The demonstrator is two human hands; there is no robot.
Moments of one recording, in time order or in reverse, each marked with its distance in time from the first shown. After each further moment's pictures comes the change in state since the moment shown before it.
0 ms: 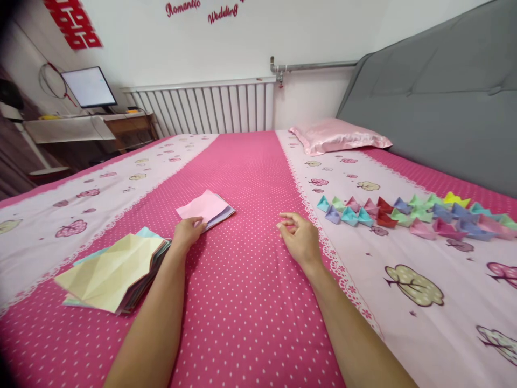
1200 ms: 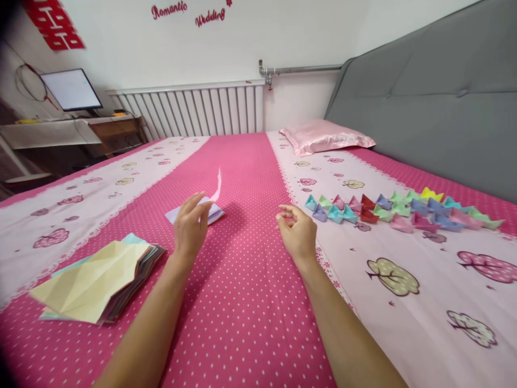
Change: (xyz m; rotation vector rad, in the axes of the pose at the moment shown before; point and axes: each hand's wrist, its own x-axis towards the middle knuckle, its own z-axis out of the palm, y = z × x) left_hand -0.034 0.064 -0.008 -0.184 0.535 0.638; right_hand 0.007 -0.011 -0.018 0.101 0.181 0.006
